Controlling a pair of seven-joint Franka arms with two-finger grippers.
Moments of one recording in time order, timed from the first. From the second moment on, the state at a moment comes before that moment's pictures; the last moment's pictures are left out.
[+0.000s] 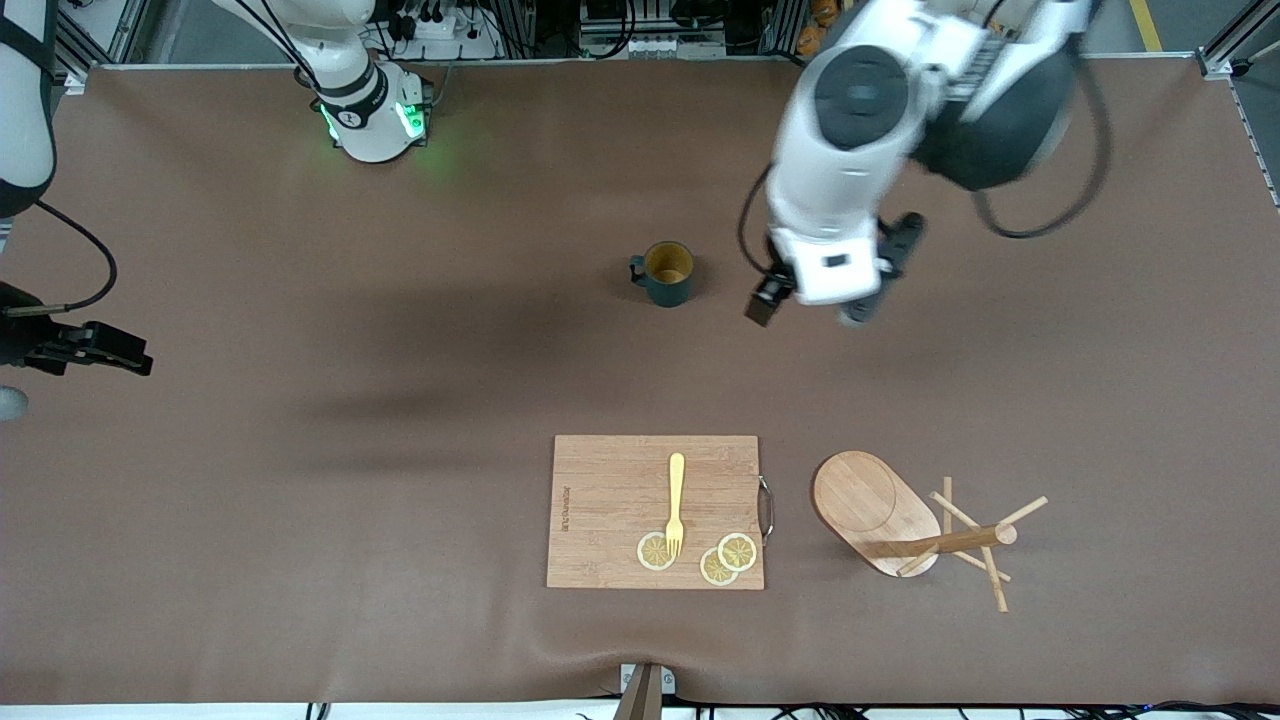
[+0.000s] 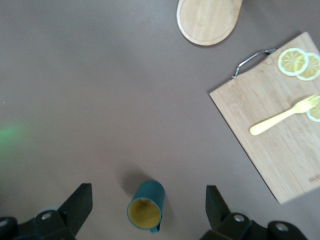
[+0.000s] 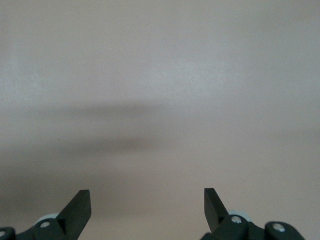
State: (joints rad) left arm -0.76 0.35 0.12 -1.37 -0.01 1.59 -1.62; right arm -0.19 0.24 0.11 -1.43 -0.06 1.66 -0.10
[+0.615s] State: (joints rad) left arm -1.33 0.57 0.57 -1.32 -0.01 1.59 -1.79; right arm -0.13 0.25 -0.01 -1.44 0.08 1.66 -0.18
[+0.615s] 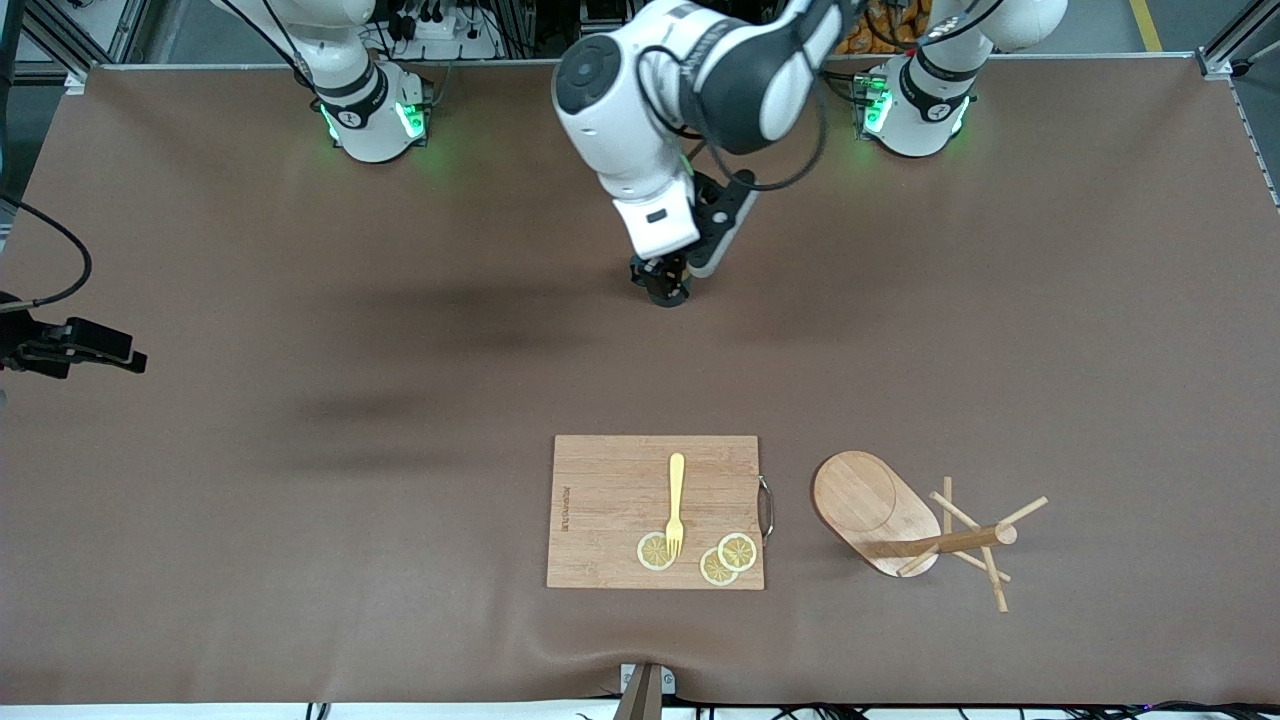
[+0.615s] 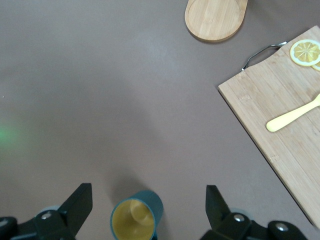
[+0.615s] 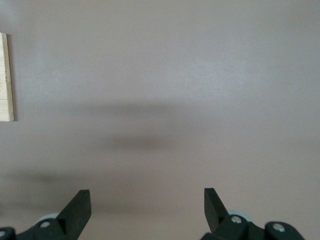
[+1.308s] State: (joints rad) left arm -1.53 0.81 0.66 -1.25 -0.01 1.77 -1.85; right arm -0.02 0.25 -0.10 -1.45 0.07 1.66 -0.18
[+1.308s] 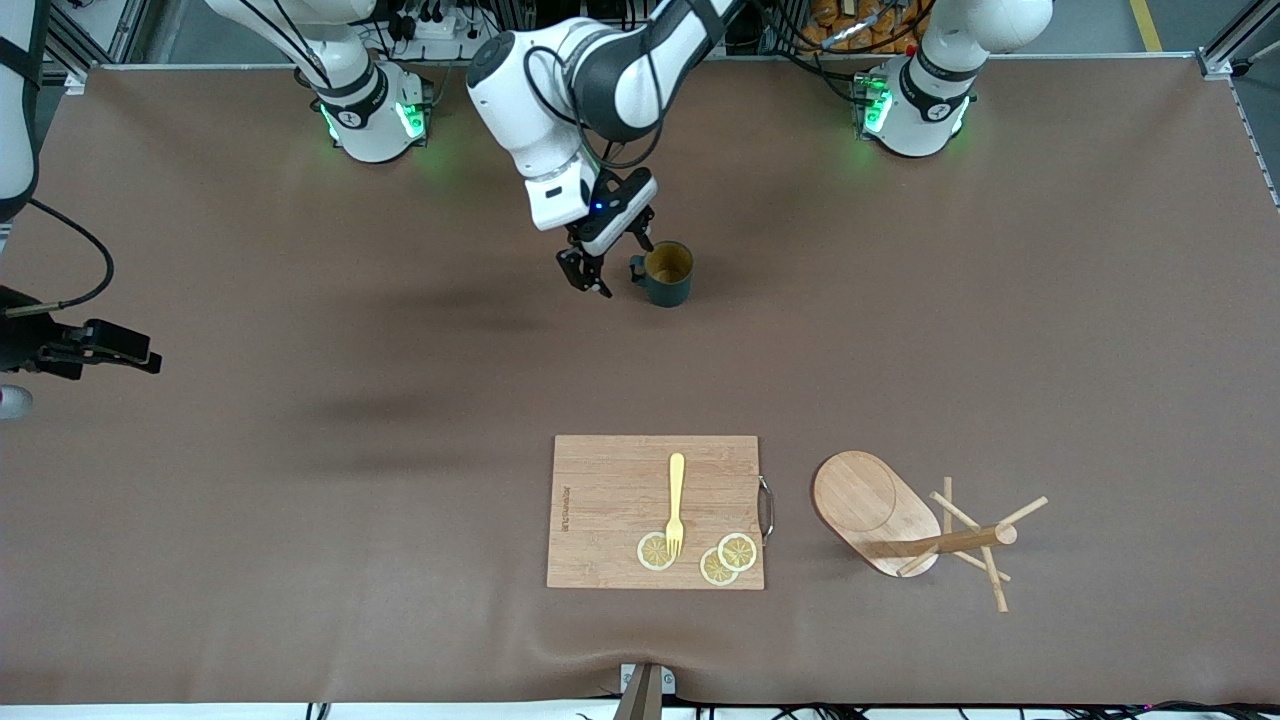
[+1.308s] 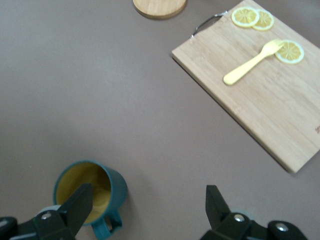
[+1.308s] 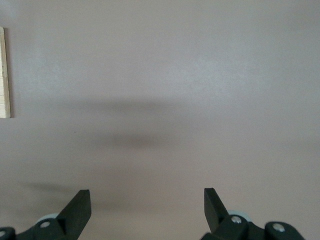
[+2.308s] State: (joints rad) left arm -1.57 0.93 0.64 -1.24 -0.15 1.76 -2.15; right arm 0.00 0.25 -0.10 -1.45 0.03 1.66 -0.18
